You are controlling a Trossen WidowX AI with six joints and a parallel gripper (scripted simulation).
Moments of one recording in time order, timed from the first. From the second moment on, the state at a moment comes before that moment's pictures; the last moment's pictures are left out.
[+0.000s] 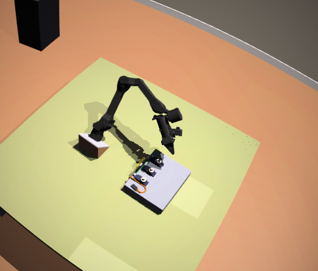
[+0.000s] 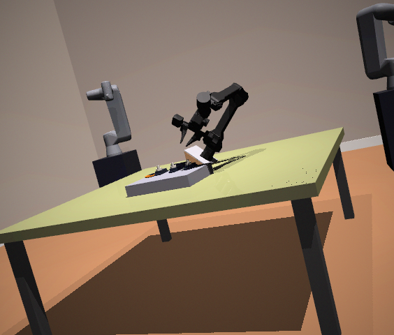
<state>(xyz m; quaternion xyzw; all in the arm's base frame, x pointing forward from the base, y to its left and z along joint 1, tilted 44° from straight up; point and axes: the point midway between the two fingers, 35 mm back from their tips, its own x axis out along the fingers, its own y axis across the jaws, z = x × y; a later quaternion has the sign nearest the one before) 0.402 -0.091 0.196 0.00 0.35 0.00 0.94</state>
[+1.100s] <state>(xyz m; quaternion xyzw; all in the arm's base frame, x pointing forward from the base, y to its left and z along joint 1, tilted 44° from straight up) 0.347 -0.213 0.004 0.34 0.63 0.10 0.68</state>
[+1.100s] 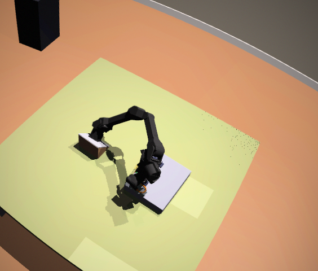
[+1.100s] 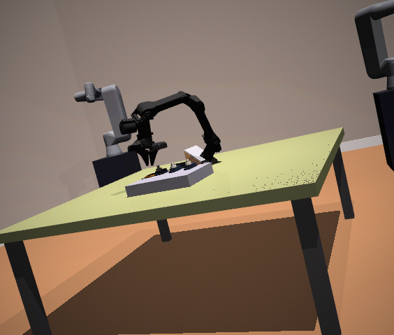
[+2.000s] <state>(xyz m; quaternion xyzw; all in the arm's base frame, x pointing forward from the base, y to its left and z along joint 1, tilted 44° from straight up) 0.340 -0.201 -0.040 0.40 0.64 0.12 0.65</state>
